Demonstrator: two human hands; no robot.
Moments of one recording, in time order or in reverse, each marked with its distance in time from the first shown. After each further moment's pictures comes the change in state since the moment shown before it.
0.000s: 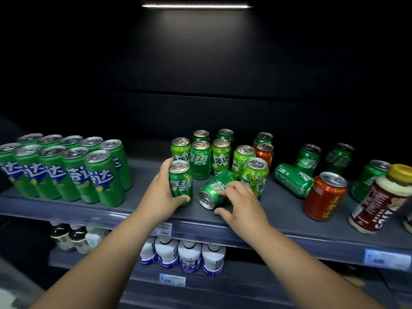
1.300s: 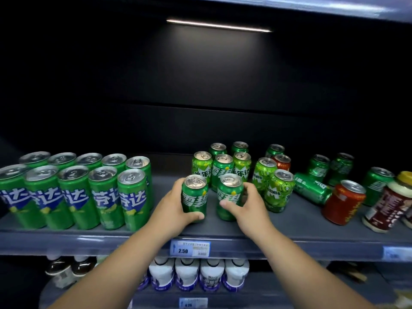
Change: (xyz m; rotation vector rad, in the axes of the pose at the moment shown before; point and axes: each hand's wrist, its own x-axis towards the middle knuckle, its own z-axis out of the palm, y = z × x) left_hand 0.023 -0.059 -0.049 -0.107 -0.193 0.062; right_hand 0.048 -0.073 0.041 0.416 0.216 0.524
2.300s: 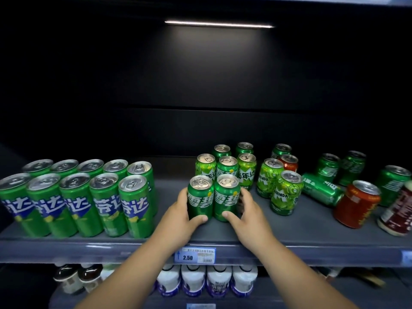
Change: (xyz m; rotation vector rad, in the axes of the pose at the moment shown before) left_hand 0.001 -0.013 0.016 0.007 -0.024 -0.003; right_hand -0.004 0.012 0.015 -0.142 -0.052 -0.112
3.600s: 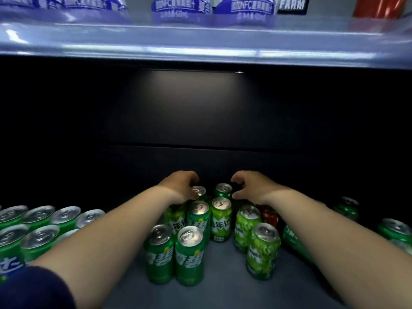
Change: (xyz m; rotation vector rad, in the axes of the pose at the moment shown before) left_hand 0.196 0.121 -0.020 0.433 -0.143 -0.014; right_hand 0.205 -0.017 -0.157 -0.347 -0.339 -0.127
